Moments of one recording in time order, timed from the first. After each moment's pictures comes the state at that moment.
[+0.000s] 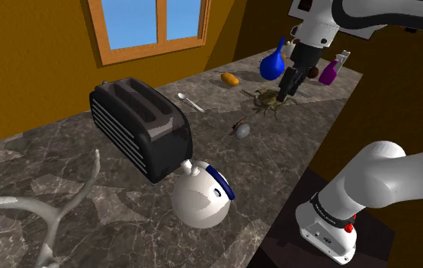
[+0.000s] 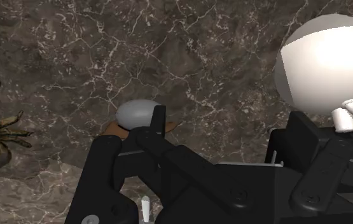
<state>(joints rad) 0.01 -0.74 0.02 -2.41 0.11 1.62 -0.10</state>
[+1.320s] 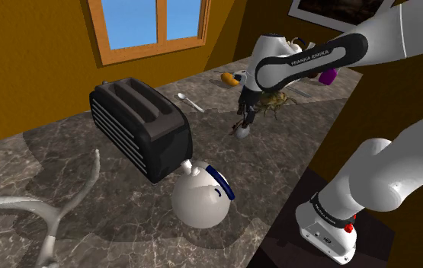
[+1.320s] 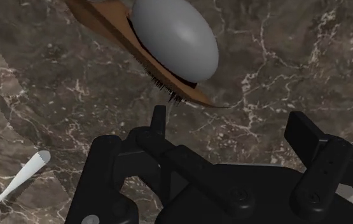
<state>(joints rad) 0.17 -0.22 -0.13 -2.50 0.00 2.28 -0.88</state>
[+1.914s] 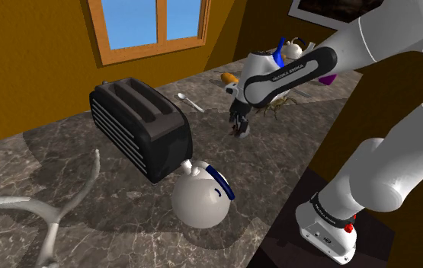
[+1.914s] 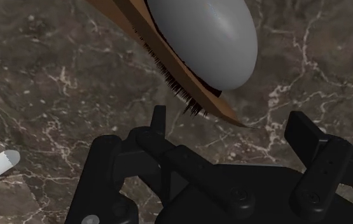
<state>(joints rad) 0.20 -0.06 -0.13 -2.51 0.02 2.46 -1.01</state>
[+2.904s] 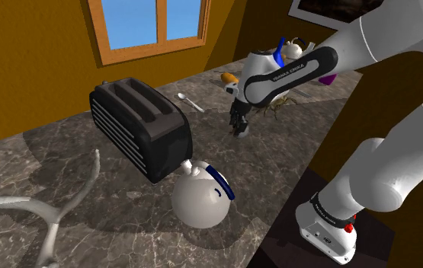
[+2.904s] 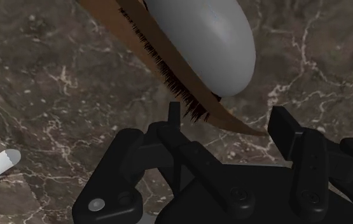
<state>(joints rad) 0.20 -0.07 -0.13 -2.51 0.02 2.46 -1.00</state>
